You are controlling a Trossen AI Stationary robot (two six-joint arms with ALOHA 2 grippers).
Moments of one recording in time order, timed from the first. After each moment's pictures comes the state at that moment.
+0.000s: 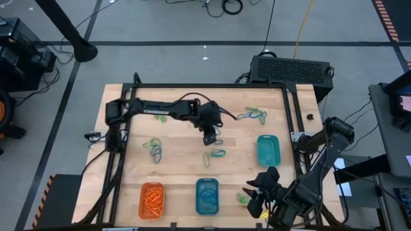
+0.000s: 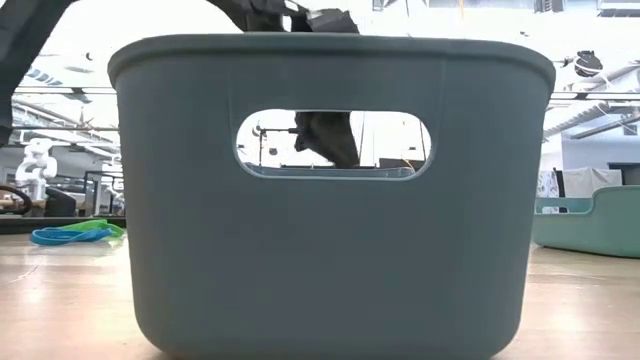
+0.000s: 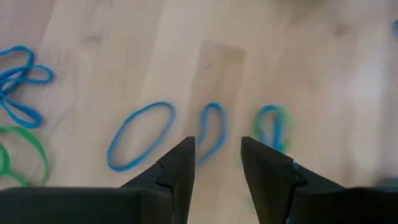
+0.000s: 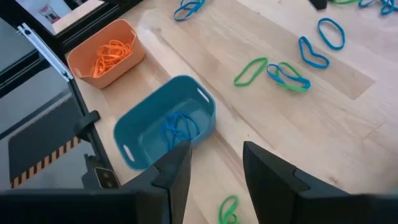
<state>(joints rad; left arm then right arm) 0.18 1.95 1.50 -0.57 0.20 -0.11 0.91 1.67 1.48 -1.05 0.79 1.56</state>
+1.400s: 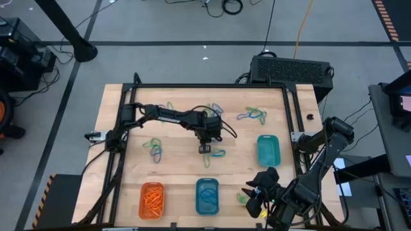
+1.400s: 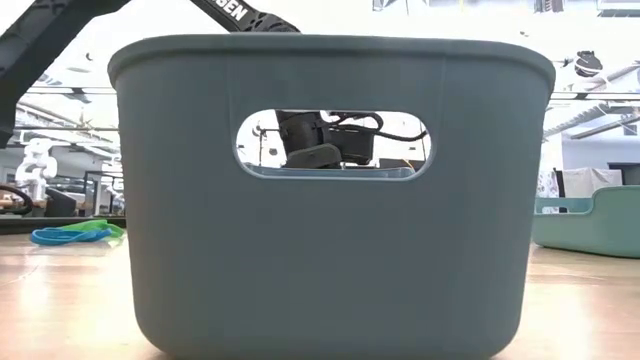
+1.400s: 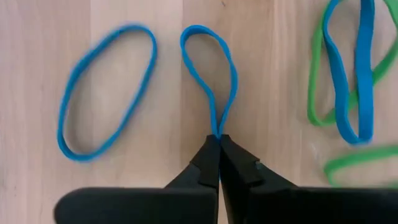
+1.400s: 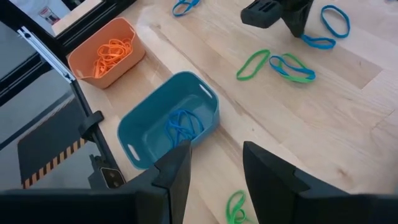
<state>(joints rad) 0.12 2.12 1.50 -0.67 0.11 0.09 0.90 1.67 1.48 -1.03 0.76 1.59</state>
